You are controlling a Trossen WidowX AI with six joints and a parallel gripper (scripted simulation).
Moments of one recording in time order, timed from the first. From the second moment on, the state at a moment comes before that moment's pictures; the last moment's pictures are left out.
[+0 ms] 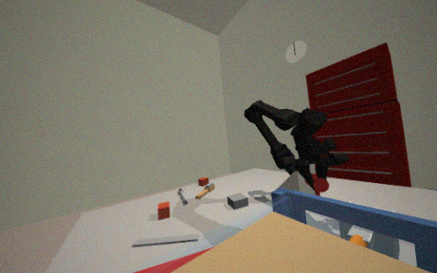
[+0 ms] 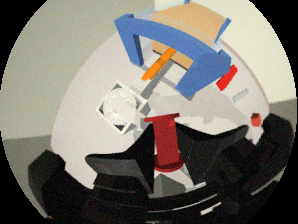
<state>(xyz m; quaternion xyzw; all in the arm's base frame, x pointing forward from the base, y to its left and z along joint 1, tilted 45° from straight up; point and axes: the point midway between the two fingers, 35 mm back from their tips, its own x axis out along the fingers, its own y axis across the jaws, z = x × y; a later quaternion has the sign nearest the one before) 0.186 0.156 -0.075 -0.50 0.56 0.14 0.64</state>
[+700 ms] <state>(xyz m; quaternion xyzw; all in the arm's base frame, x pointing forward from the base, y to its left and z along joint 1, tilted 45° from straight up) 0.216 0.165 -0.080 -0.50 0.56 0.13 0.65</state>
